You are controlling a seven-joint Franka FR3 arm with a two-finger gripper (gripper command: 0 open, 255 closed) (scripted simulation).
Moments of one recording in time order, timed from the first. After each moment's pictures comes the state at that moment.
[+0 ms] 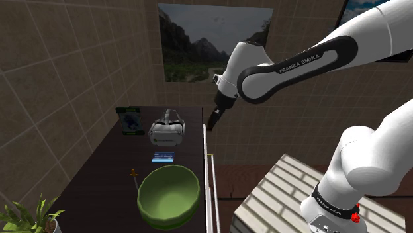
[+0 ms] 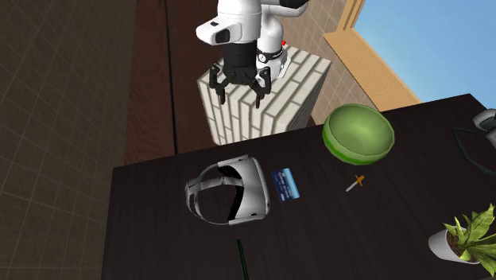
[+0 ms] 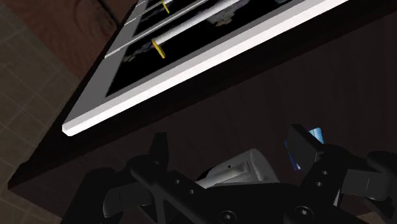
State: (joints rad) arm 0.22 -0.36 0.10 -2.52 0.15 2.46 -0.18
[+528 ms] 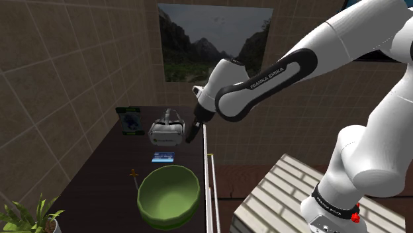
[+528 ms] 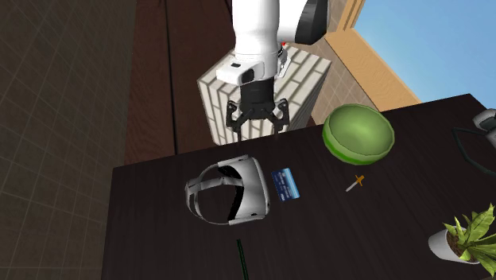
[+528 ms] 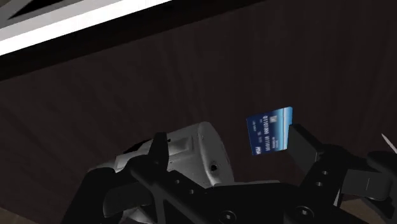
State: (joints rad) arm 0.33 -0.12 0.12 -2.44 0.27 2.73 -0.37
